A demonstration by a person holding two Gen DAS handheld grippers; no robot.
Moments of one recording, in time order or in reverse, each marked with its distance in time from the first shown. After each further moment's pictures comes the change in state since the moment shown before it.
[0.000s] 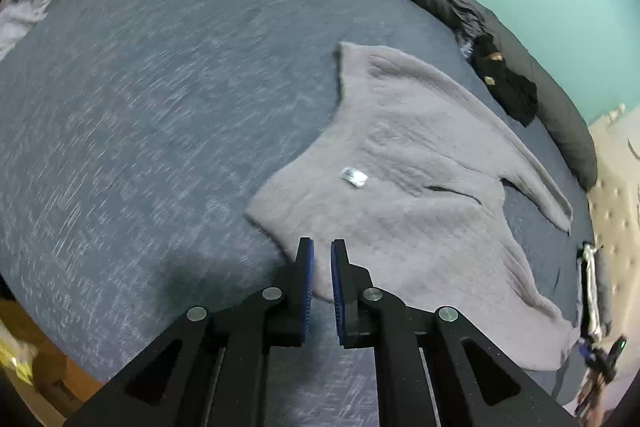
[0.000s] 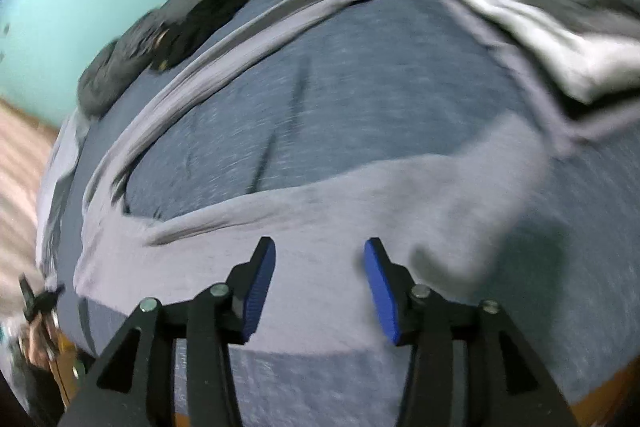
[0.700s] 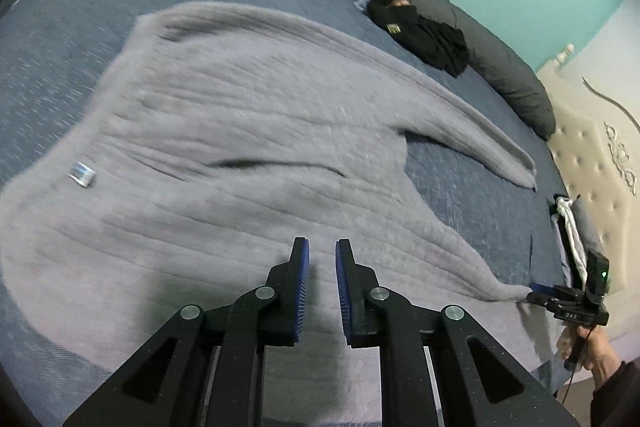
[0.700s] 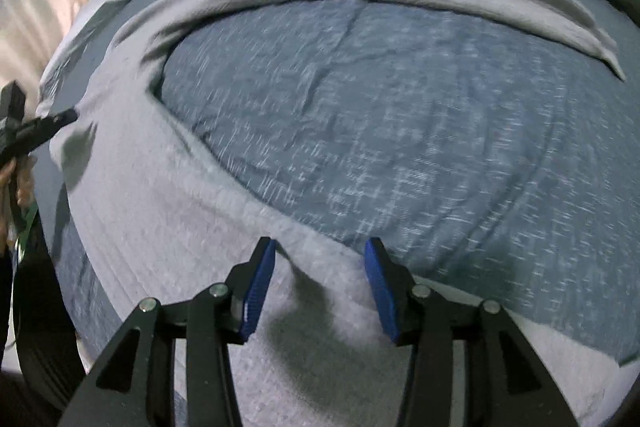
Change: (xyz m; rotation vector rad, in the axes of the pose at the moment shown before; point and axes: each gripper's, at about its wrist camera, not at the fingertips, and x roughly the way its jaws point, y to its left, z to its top) left arm 0.097 -0.166 -0.035 0.180 0.004 -0.164; right arm 0.158 0.149 0.018 -0.577 0.244 0.052
